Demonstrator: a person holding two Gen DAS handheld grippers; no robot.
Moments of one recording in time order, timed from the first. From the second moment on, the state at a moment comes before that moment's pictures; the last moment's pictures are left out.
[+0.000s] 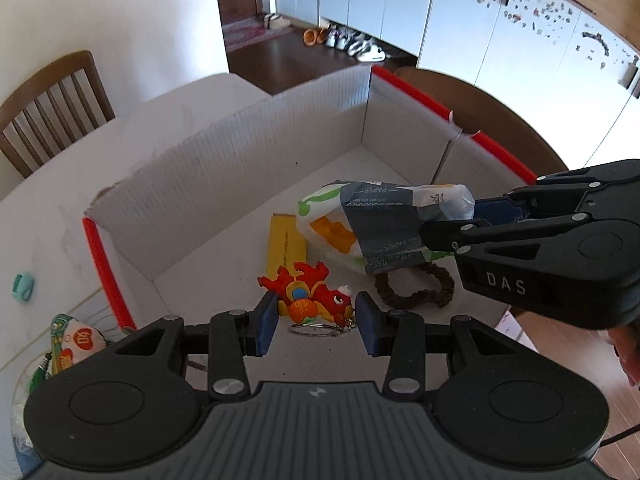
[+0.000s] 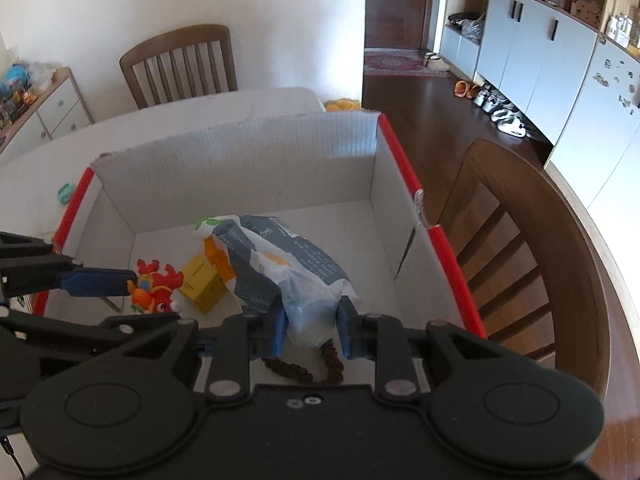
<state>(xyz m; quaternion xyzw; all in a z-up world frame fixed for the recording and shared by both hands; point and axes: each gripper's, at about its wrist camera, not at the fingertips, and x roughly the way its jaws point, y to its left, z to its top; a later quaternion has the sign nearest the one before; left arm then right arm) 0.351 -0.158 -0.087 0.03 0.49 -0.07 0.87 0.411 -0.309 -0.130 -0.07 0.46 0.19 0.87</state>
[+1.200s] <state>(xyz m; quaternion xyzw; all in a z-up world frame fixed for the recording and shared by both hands) 0.360 -0.162 -0.097 0.02 0.50 -0.06 0.86 0.415 -0.324 -0.127 -0.07 0.46 0.23 0.85</state>
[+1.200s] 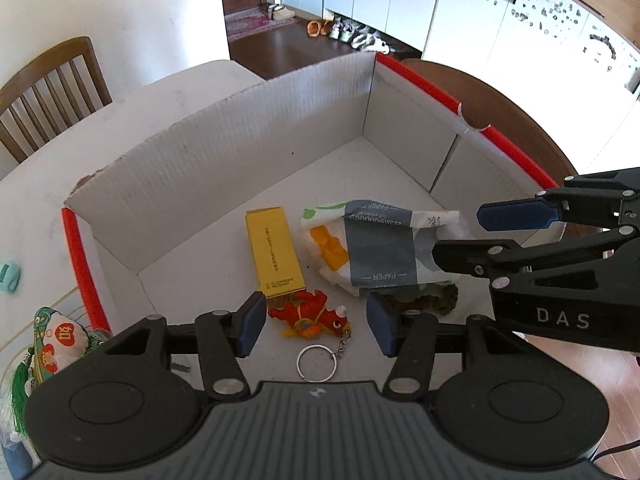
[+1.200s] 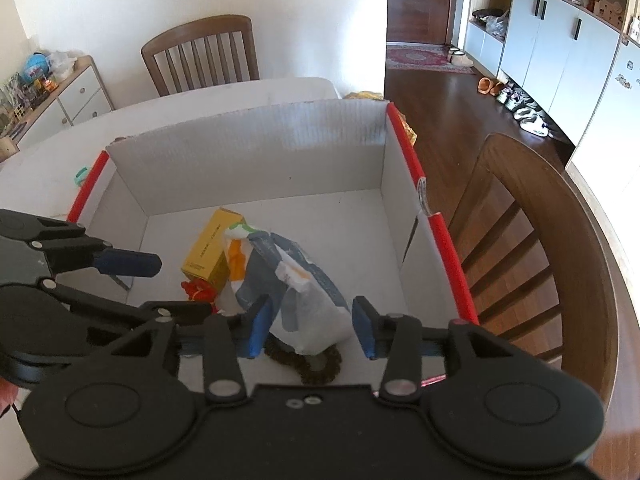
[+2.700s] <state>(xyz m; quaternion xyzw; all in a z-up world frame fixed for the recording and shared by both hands) 0.207 0.033 -0.013 -0.04 0.39 -0.04 0.92 0.276 -0.200 -0.039 -0.06 0.39 0.26 0.88</state>
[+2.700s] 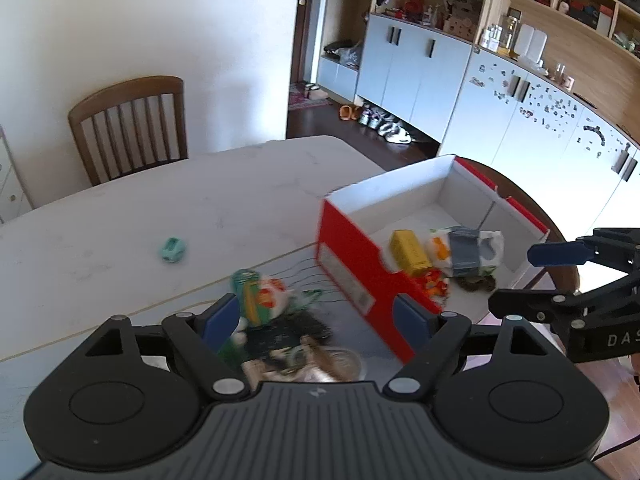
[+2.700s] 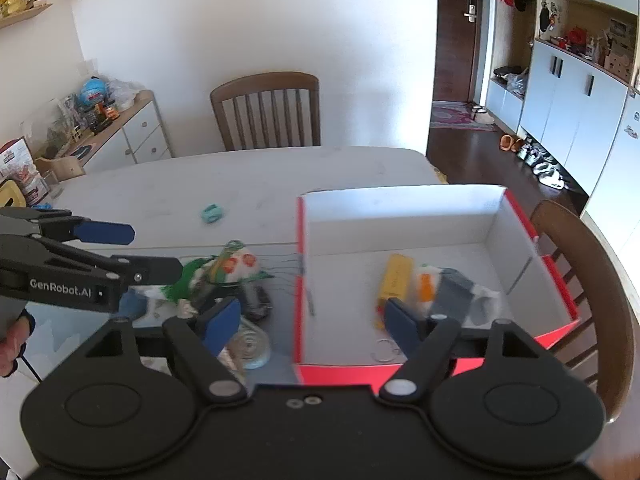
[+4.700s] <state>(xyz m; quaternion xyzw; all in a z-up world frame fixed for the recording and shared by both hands) 0.233 0.138 -0.171 0.04 0.41 -0.04 0.91 0.245 -0.120 -0.181 -0.06 0.48 0.22 0.85</state>
